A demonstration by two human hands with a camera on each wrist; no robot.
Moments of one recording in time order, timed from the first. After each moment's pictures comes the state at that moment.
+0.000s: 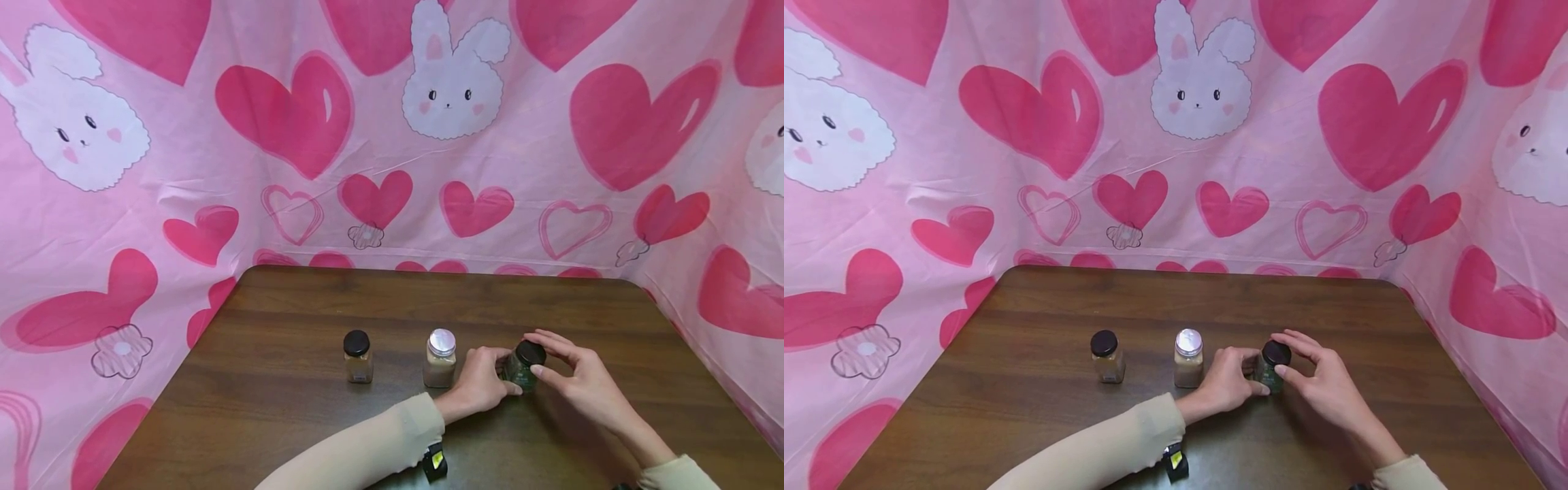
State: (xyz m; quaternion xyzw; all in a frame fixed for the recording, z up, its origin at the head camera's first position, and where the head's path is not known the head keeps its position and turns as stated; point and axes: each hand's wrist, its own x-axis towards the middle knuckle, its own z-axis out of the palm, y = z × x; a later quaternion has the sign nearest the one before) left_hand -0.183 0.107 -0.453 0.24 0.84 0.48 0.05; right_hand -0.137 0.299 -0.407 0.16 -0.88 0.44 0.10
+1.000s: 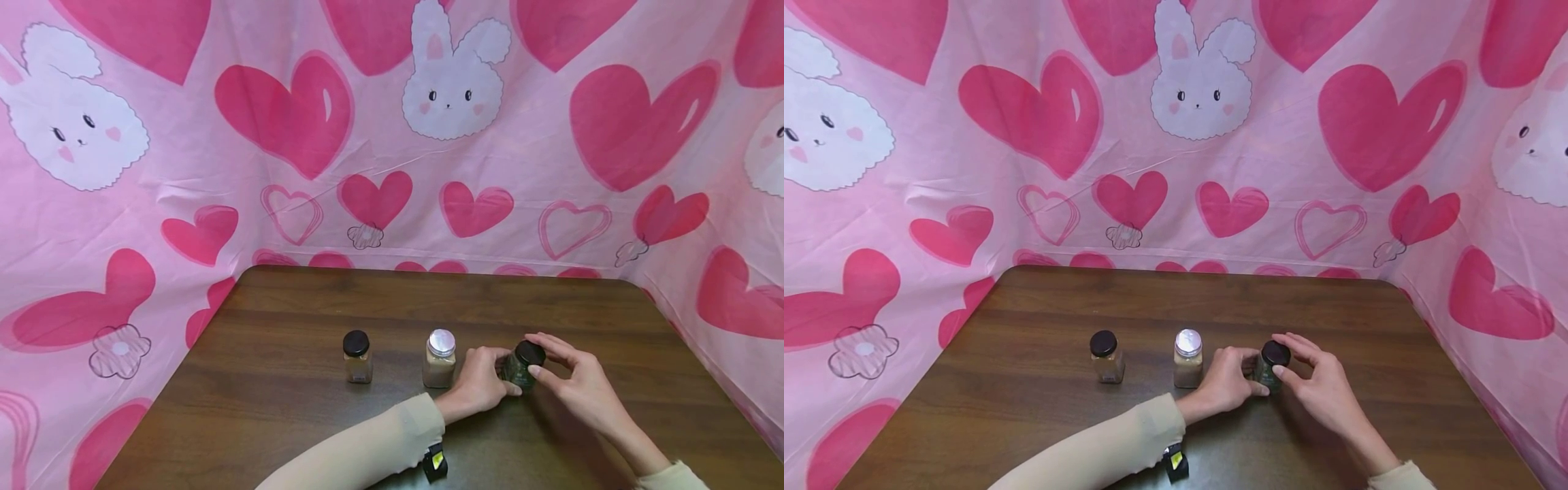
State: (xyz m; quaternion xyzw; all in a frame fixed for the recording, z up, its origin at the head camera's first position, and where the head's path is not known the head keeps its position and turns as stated) left_hand -0.183 0.108 -0.452 0.23 0.85 0.46 0.03; right_hand -0.133 0.289 -0.409 0.13 -0.88 0.43 0.14
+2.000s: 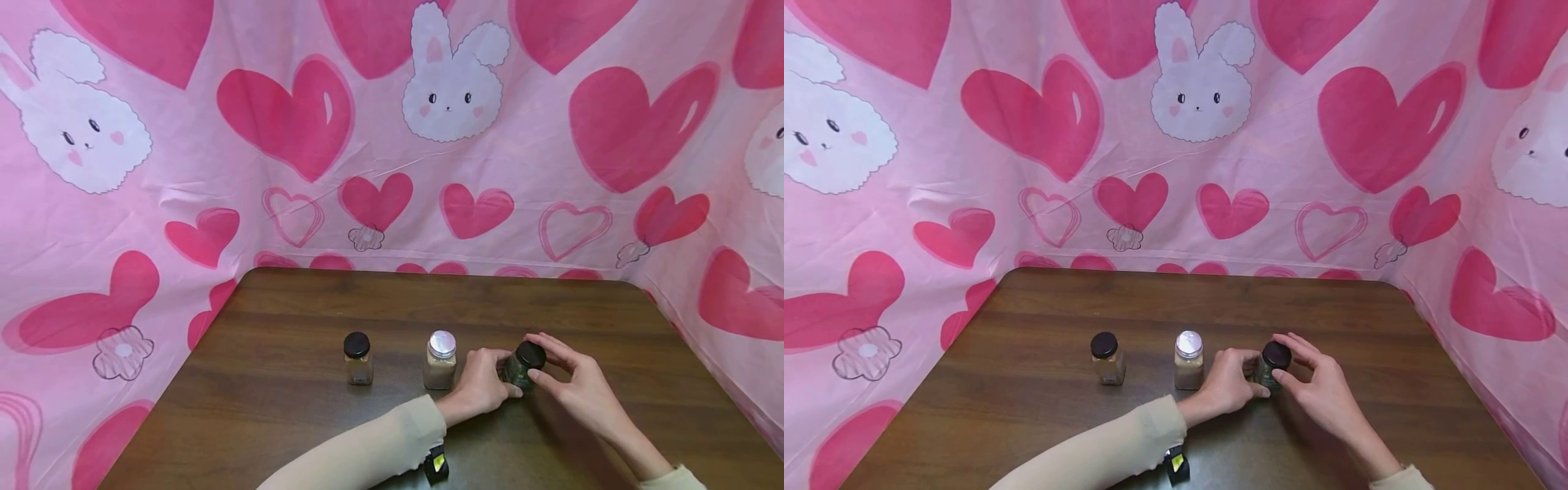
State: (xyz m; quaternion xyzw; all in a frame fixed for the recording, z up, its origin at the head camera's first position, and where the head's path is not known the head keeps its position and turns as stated) left_hand -0.181 0.110 -0.449 0.22 0.86 0.46 0.03; right_hand -0.130 0.288 -0.408 0.14 -0.88 0.44 0.13
